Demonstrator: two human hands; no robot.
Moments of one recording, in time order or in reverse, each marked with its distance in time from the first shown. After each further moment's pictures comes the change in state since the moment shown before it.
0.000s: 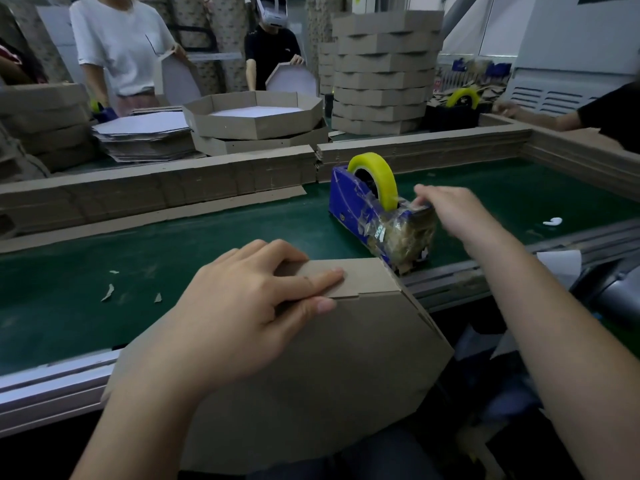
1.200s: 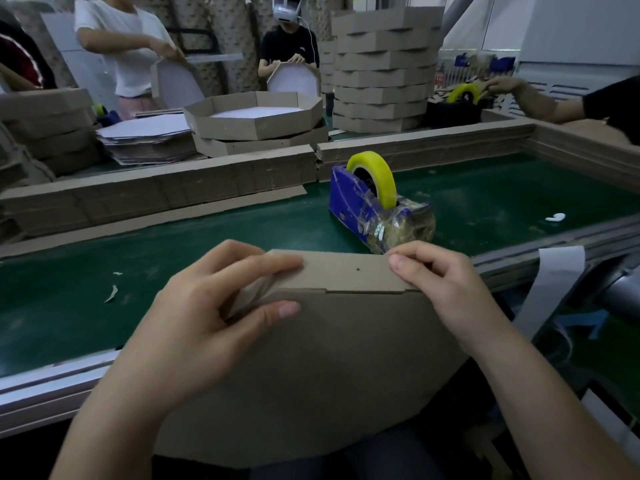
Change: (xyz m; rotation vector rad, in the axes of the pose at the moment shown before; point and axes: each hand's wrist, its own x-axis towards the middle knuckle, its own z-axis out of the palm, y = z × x) left_hand -0.023 -0.008 -0.006 -0.402 0.161 -0.136; right_hand -0.116 0.014 0.024 0.397 -0.180 -0.375
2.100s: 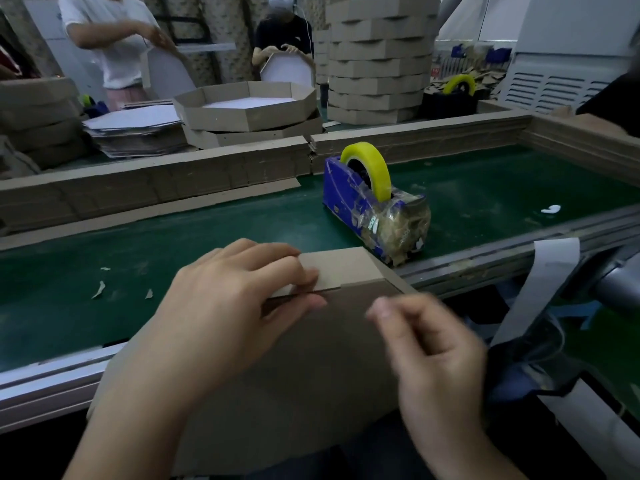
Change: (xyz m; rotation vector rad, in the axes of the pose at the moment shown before) left_hand 0.018 0.016 0.019 0.419 0.025 0.215; right_hand -0.063 -0.002 0.057 0.094 0.386 -0.129
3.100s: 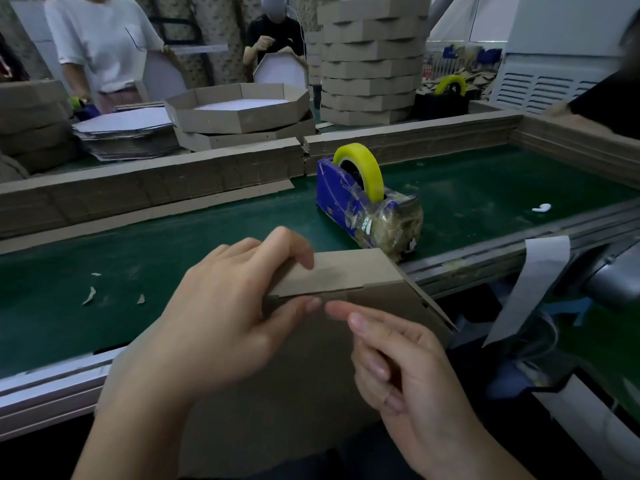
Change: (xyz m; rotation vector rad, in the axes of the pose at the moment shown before) left_hand 0.004 0.004 -0.003 -0.222 -0.131 -0.087; right_hand 0.002 -0.020 -0.002 0.597 -0.327 0.672
